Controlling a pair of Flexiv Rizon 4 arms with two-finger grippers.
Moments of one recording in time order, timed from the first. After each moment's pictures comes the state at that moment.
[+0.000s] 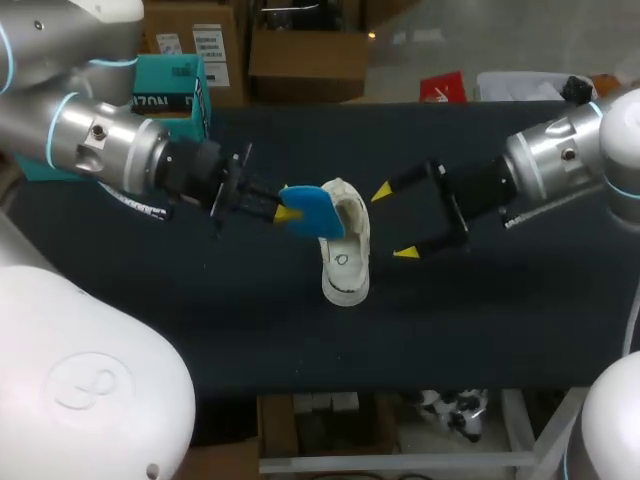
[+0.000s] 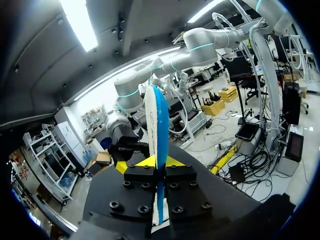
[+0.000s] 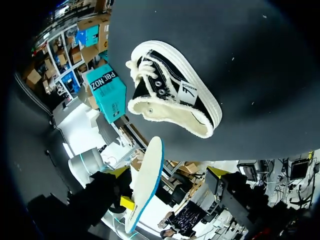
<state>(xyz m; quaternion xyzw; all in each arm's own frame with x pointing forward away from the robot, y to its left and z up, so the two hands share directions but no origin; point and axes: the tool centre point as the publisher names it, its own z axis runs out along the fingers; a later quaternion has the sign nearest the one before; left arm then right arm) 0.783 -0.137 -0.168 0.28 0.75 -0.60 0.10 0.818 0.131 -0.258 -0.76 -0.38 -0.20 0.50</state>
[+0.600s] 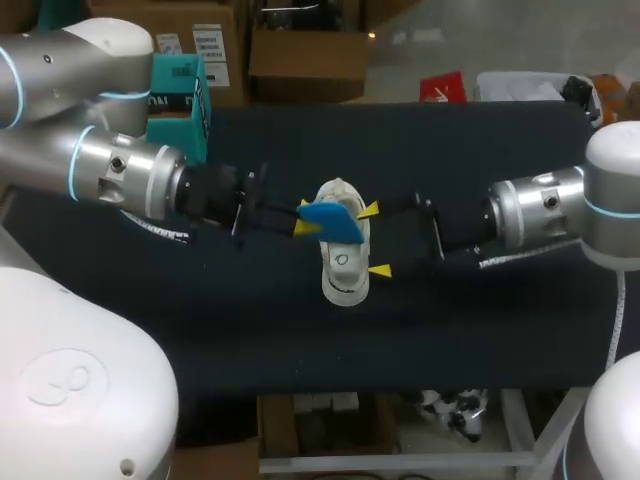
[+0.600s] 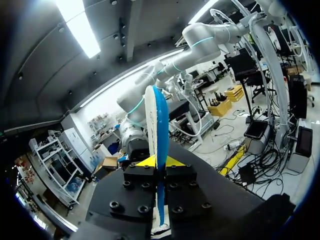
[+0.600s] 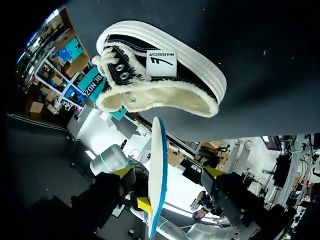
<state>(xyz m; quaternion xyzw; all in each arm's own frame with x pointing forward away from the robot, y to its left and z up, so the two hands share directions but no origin) 0.780 -0.162 -0.189 0.28 0.73 -0.62 0.13 0.802 0.163 -0.270 -0.72 -0.26 -0.17 0.62</state>
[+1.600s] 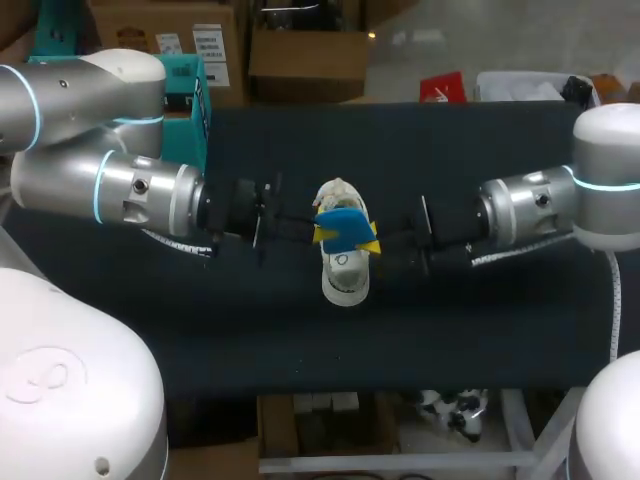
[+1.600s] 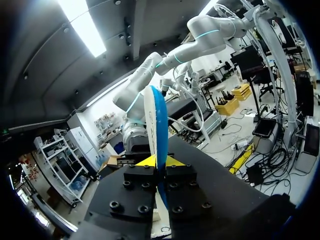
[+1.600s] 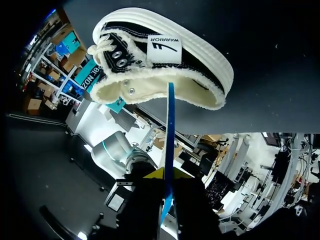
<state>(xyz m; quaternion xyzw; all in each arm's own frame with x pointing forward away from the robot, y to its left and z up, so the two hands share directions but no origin) 0.792 -0.184 -0.213 0.25 0.72 -0.63 0.15 0.800 0.173 -0.265 -0.70 -0.27 -0.16 0.64</state>
